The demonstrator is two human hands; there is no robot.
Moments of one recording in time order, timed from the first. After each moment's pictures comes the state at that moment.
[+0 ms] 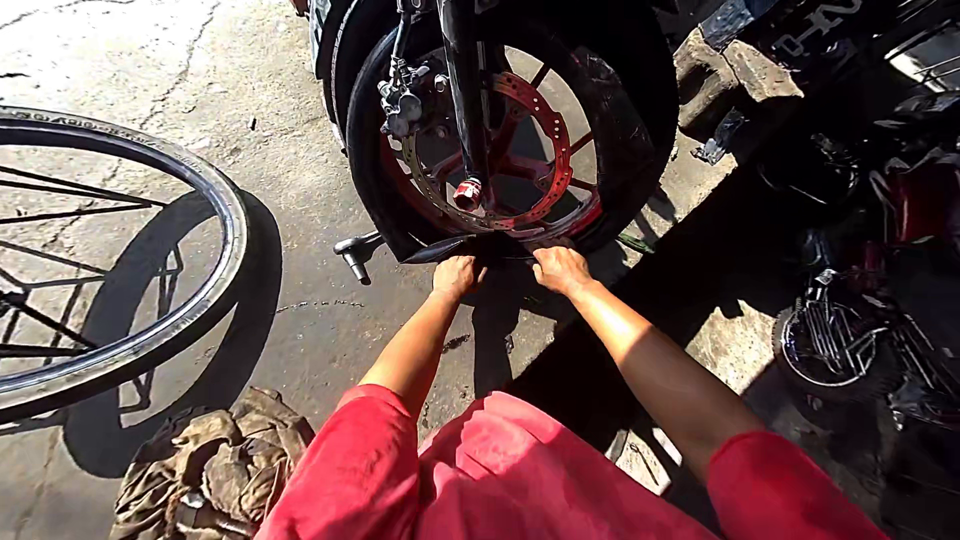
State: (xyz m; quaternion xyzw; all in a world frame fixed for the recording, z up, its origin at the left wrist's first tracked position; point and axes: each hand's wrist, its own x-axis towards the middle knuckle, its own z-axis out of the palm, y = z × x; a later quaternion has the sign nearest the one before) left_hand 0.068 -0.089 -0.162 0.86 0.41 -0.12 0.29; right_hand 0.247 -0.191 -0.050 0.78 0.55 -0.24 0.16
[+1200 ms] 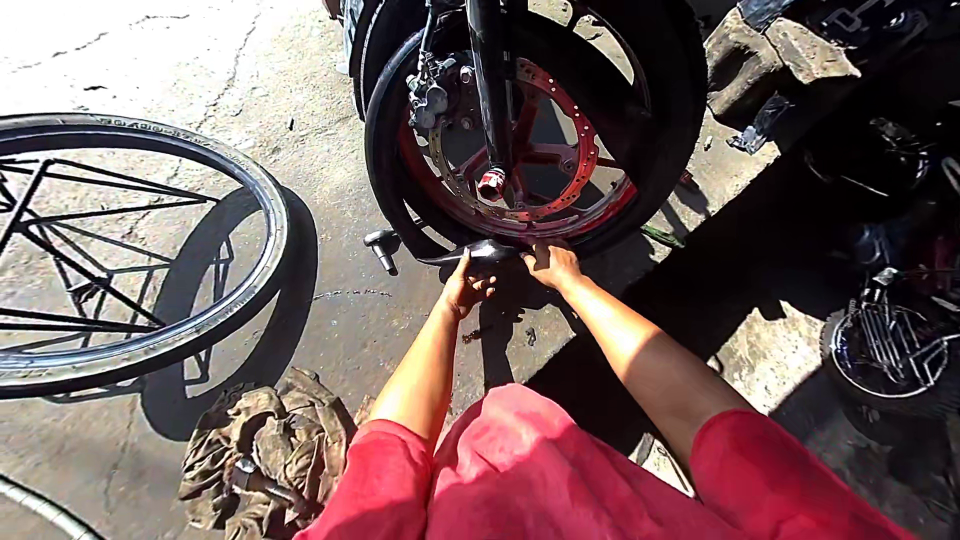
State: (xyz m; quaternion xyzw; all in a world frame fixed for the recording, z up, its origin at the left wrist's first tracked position) left_hand 0.023 -0.107 -0.187 0.23 0.48 0.20 0.82; right_hand 0.218 -0.174 -0.094 0.81 0.52 -0.28 0.03
